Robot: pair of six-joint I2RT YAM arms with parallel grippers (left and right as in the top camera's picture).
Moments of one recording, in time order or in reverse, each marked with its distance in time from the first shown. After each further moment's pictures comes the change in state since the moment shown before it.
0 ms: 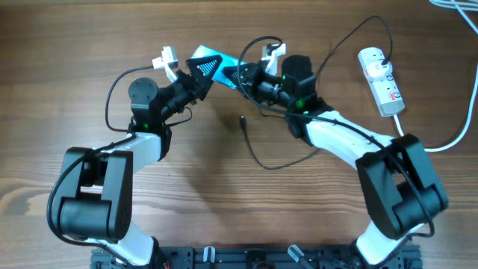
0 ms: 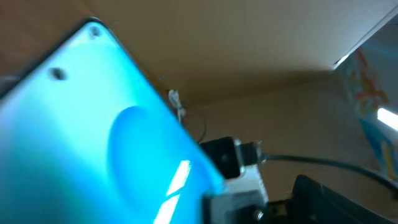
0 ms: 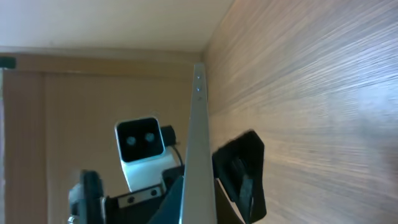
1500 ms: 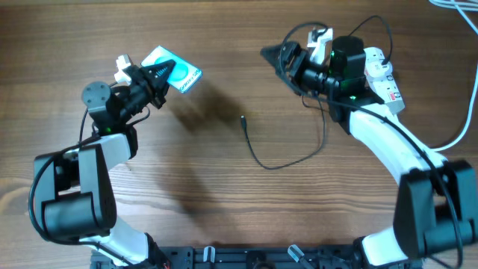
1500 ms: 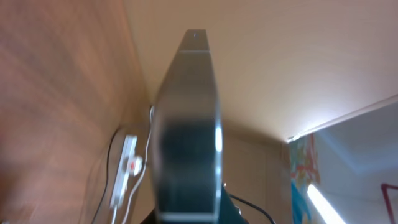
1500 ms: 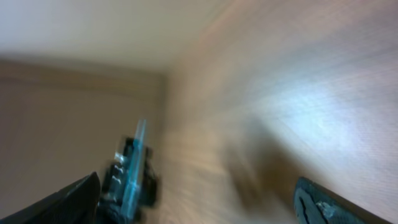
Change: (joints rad) left arm 0.286 0.018 -0.008 -0.003 0.198 -0.402; right arm -0.245 -0.177 0.029 -0.482 -0.089 -0.401
